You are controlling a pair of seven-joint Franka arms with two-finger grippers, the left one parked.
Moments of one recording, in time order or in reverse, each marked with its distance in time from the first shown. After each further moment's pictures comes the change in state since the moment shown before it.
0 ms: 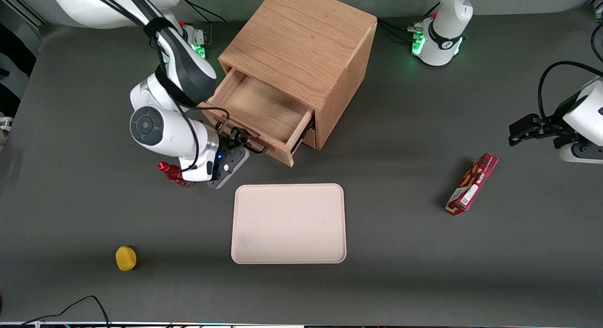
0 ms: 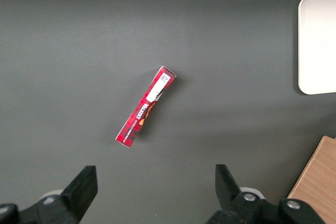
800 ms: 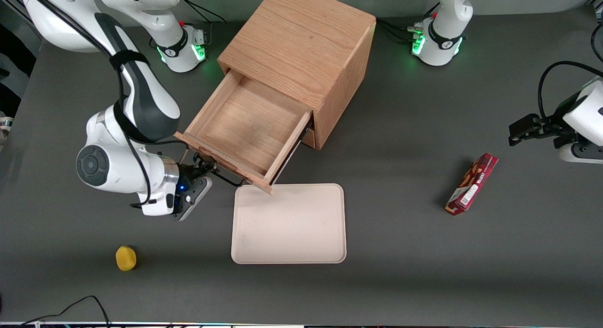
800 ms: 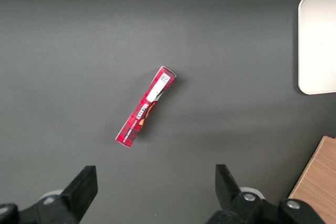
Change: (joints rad) arm -0.003 0.121 -0.141 0.214 -0.013 -0.121 -0.223
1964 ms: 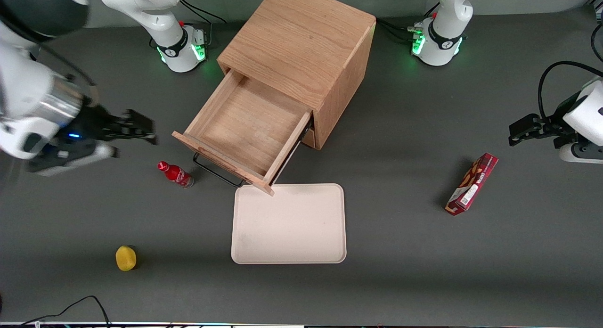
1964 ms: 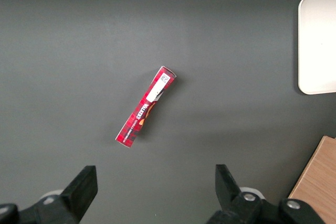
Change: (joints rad) arm 0.003 -0.283 -0.146 0.255 -0.033 -0.403 0.603
